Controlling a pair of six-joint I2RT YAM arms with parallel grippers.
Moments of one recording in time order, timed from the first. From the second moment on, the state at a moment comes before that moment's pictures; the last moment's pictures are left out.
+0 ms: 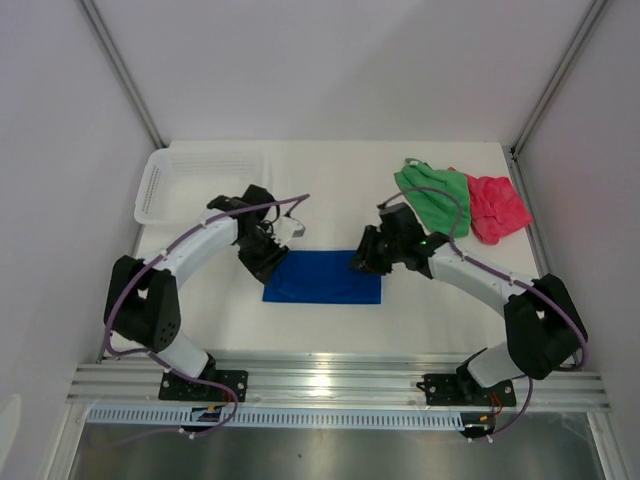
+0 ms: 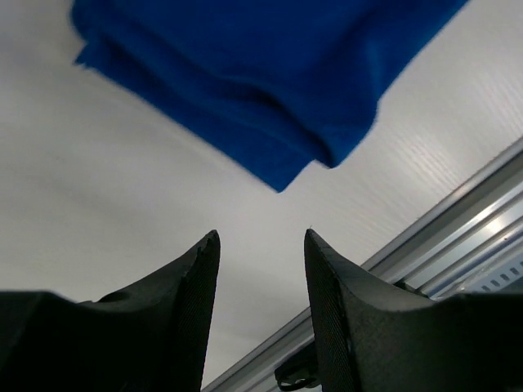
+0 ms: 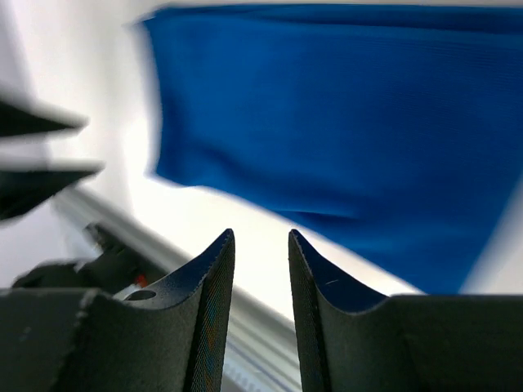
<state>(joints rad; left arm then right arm) -0.36 1.57 1.19 -1.01 0.22 0.45 0.65 1.50 1.00 -0.30 -0.27 0.79</state>
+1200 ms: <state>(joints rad) -0.49 1.72 1.29 -1.04 0.24 0.34 0.30 1.62 0.77 -0.07 -0.29 0.68</state>
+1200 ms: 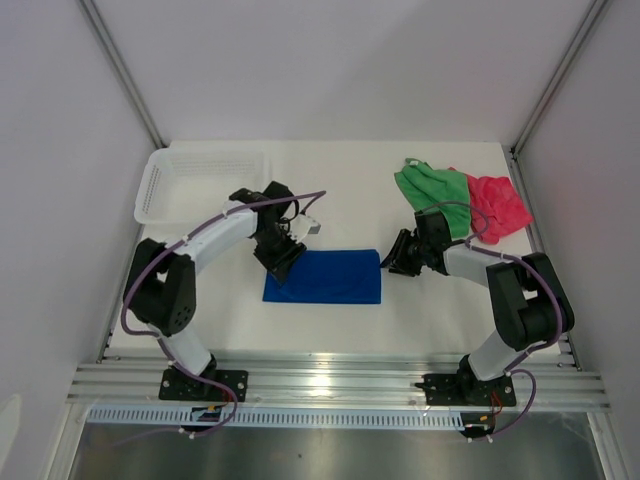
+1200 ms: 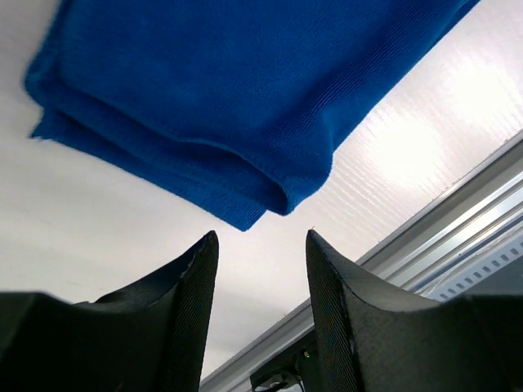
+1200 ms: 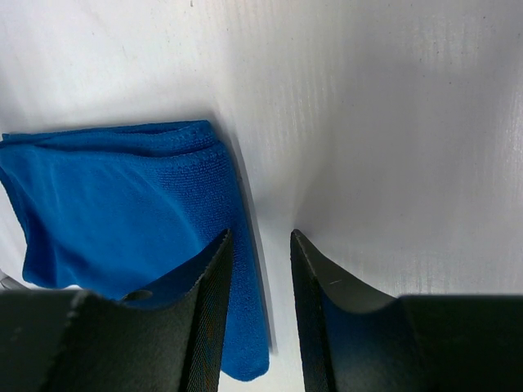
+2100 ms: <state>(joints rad) -0.49 1.82 1.24 -0.99 0.24 0.30 0.31 1.72 0.81 0.08 -0.36 0.70</state>
